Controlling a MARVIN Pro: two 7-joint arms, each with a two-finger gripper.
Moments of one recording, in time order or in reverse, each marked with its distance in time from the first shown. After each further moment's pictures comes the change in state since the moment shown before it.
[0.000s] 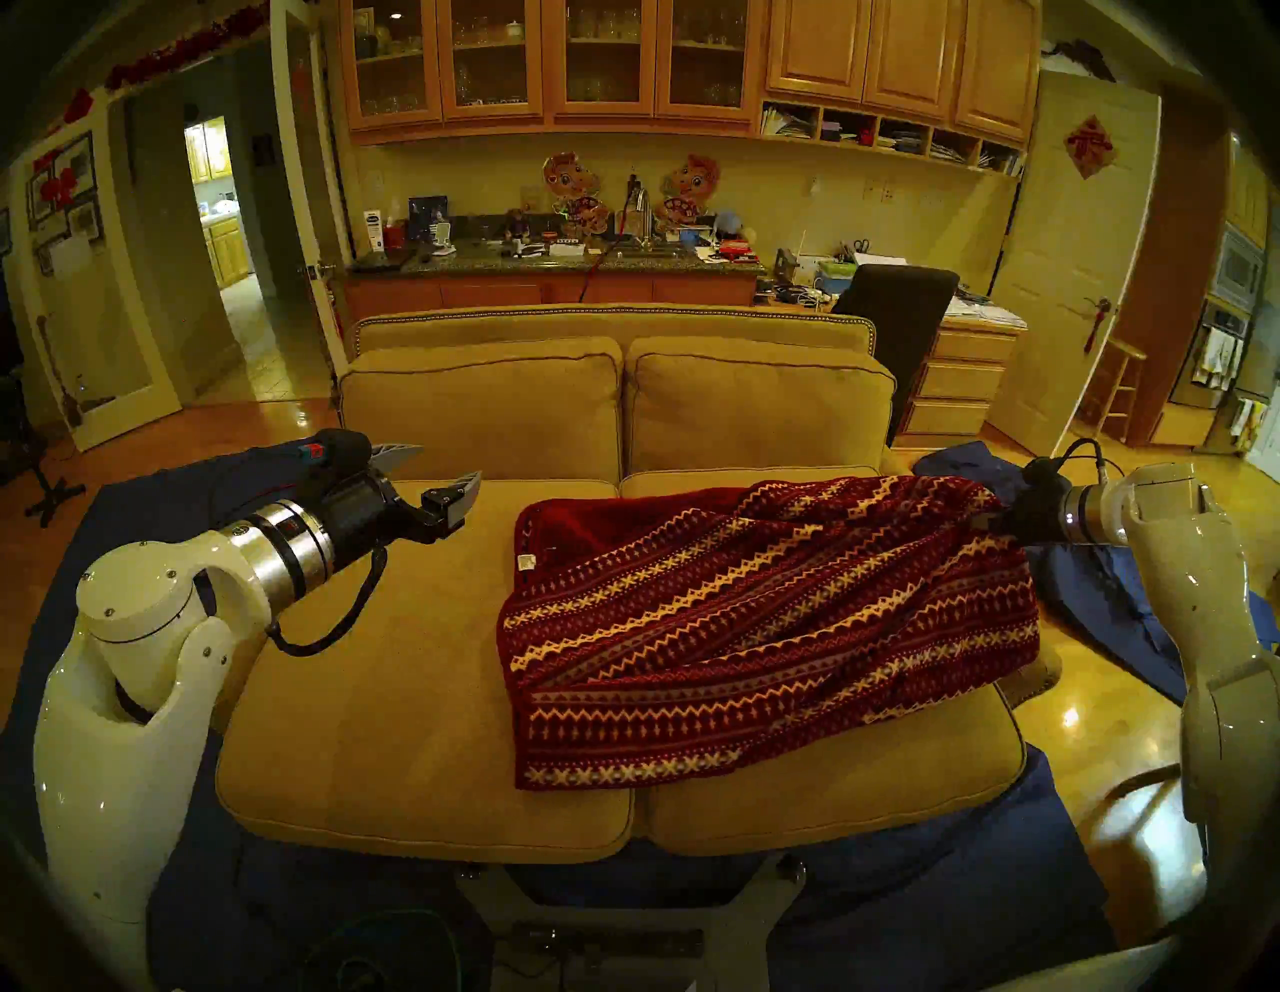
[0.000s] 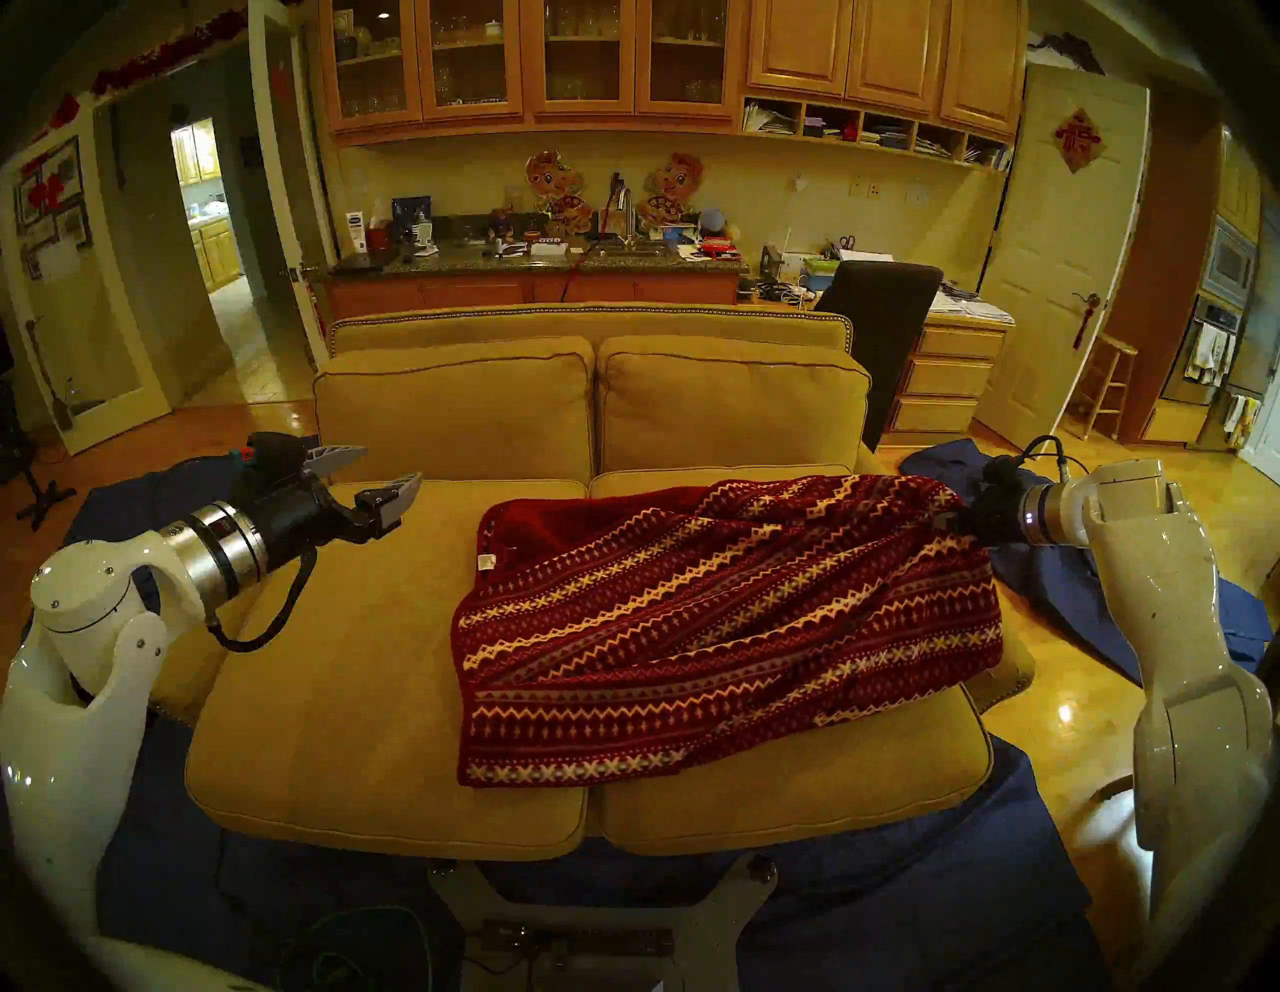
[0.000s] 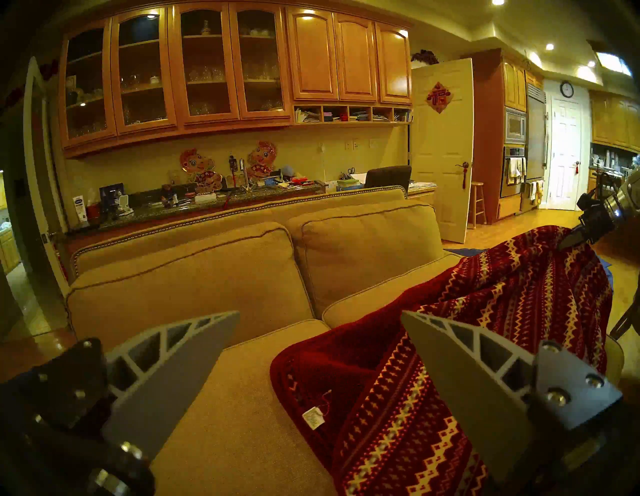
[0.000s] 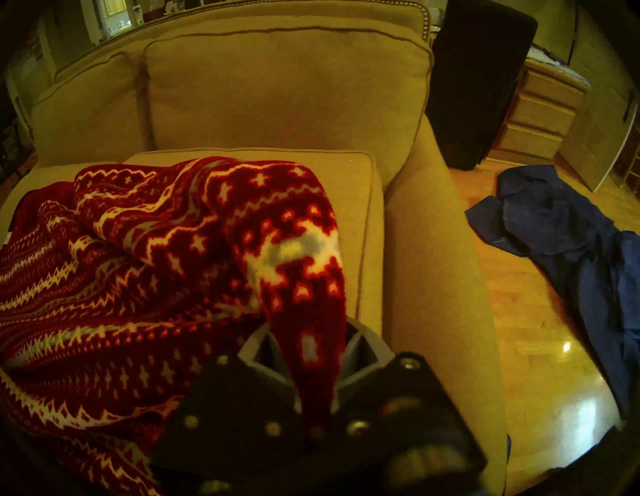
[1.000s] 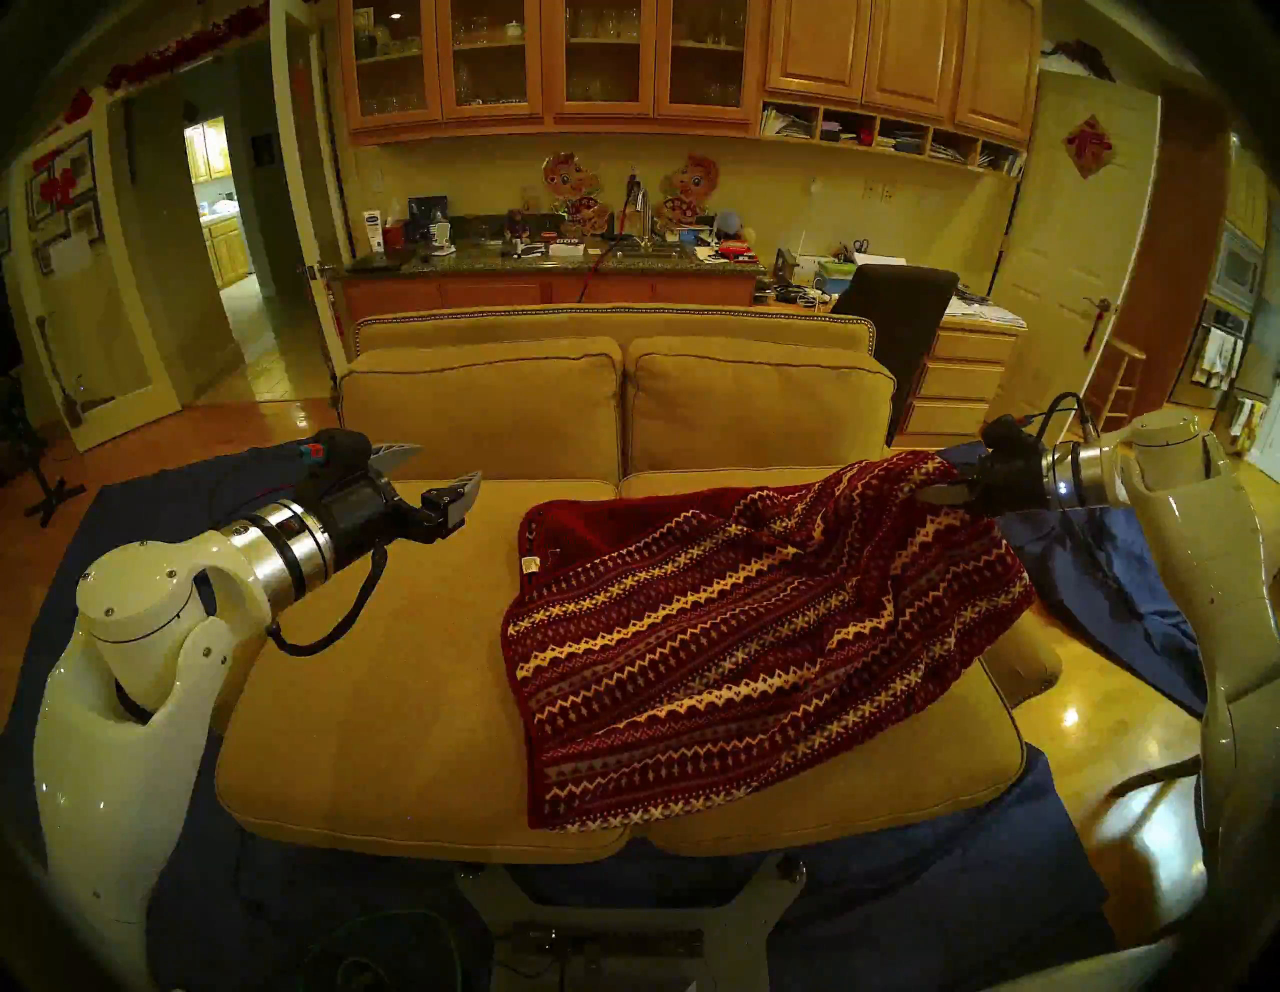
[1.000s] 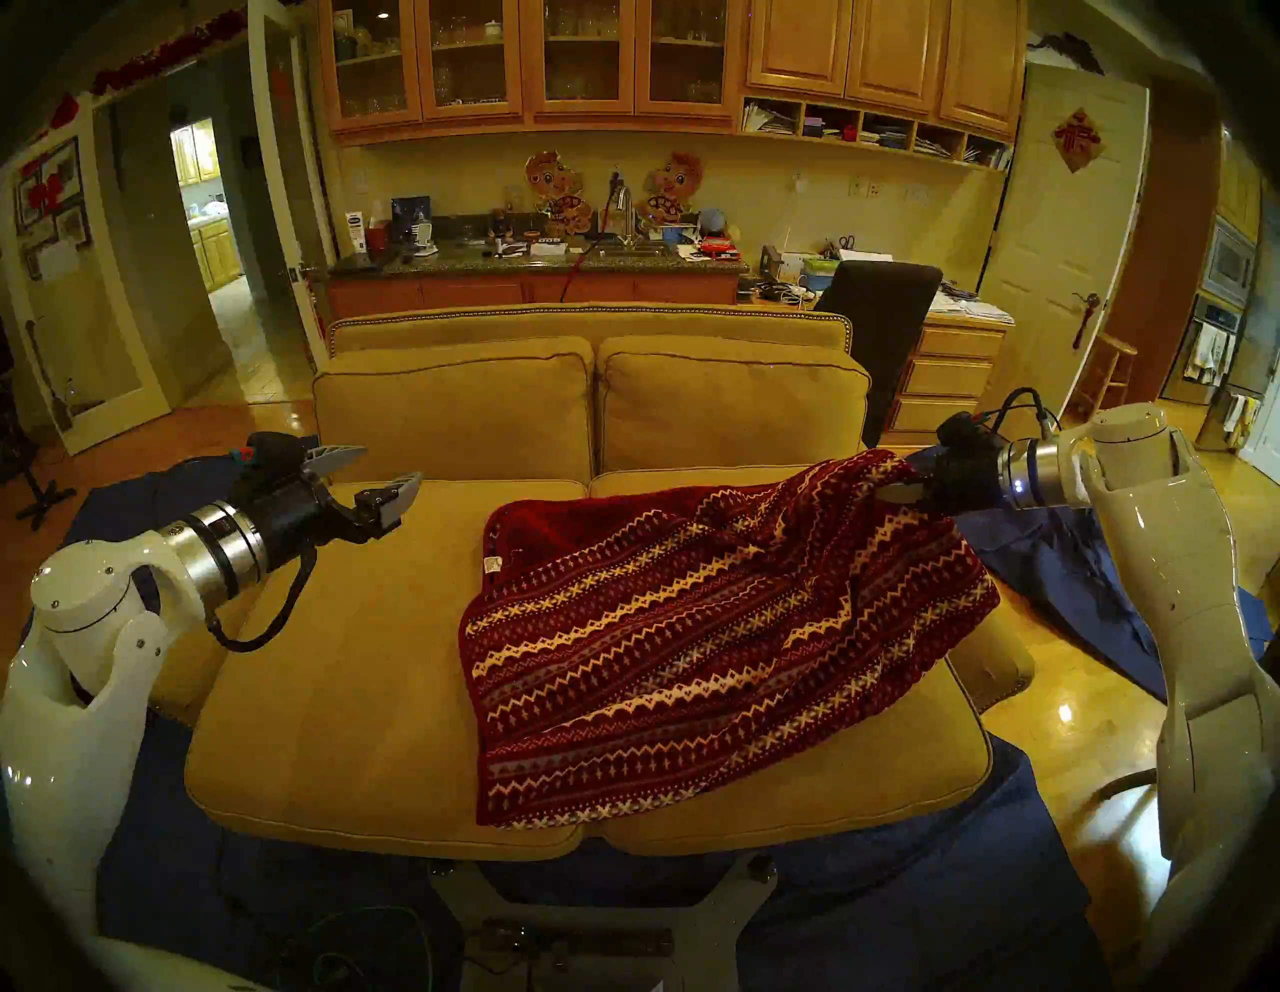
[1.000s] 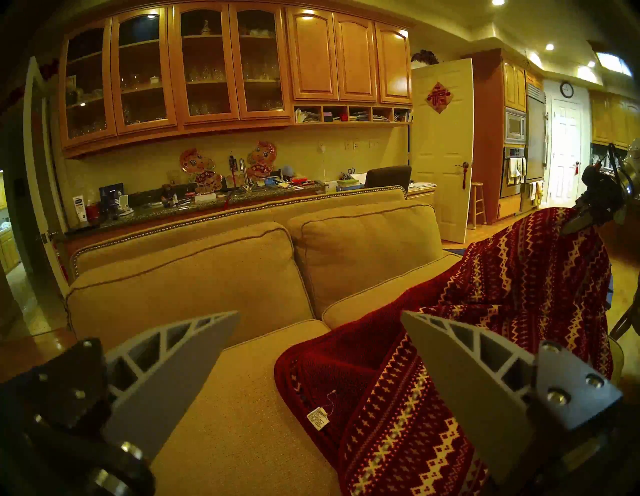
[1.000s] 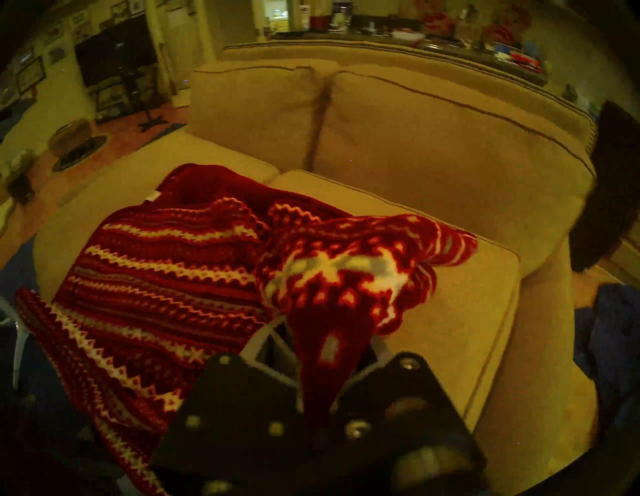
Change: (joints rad) left arm 0.000 0.000 0.000 0.000 -0.001 0.000 0.001; right arm -0.097 0.075 -0.017 -0.356 0.055 -0.062 0.370
